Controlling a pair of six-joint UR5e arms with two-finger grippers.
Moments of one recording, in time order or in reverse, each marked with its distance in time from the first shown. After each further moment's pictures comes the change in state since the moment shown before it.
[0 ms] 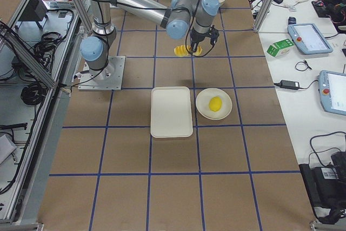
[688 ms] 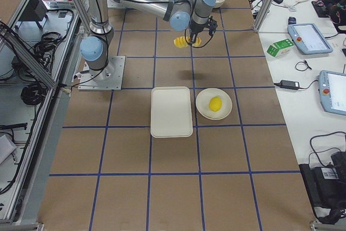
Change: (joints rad) left arm -0.490 -0.101 -0.314 0.696 -0.332 -0.359; right arm 0.096 0.004 -0.001 -0.010 0.041 0.091
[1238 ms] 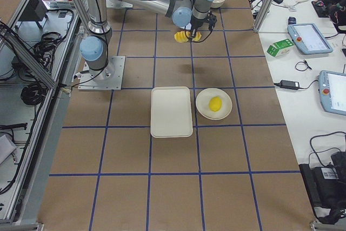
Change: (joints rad) left arm -0.235 -0.156 -0.048 0.388 -0.010 -0.220; right arm 0.080 0.019 -0.021 -0.018 0.023 0.080
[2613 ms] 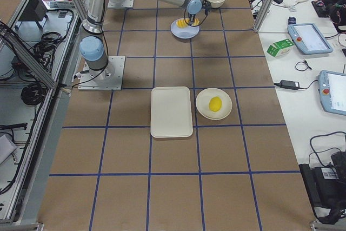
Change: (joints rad) left arm 0.077 0.233 0.322 -0.701 0.291 0.205; right arm 0.368 0.266 -0.103 -0.219 0.003 0.357
